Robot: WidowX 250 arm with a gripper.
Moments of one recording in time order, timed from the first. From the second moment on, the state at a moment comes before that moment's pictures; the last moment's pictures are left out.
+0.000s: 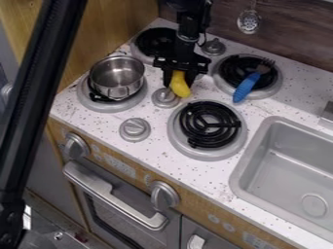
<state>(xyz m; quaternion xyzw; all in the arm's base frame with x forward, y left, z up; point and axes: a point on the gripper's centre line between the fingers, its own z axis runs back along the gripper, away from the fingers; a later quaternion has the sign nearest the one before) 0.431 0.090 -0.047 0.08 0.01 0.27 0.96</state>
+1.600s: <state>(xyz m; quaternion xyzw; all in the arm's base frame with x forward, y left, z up) 0.363 0.002 -0.001 0.00 0.00 0.08 1.00</state>
